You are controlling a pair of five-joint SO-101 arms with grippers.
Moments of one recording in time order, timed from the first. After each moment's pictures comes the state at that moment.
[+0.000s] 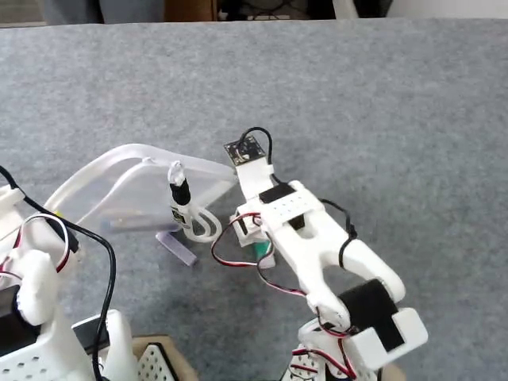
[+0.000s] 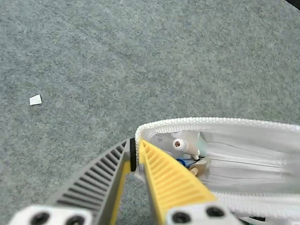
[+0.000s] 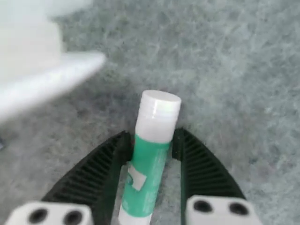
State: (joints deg) left arm -27.1 -60.4 18.0 100.4 14.1; right arm -25.8 -4.3 46.8 47.7 -3.1
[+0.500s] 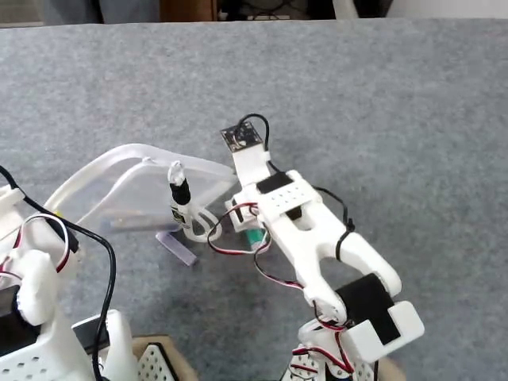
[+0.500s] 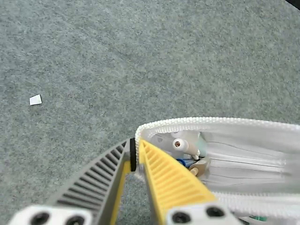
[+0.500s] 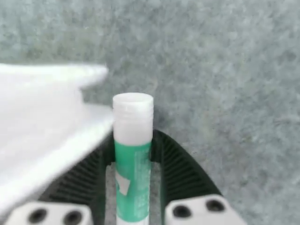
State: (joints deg) left arm -27.1 -60.4 18.0 100.4 14.1; right arm -25.7 -3.0 40.3 48.0 -3.2
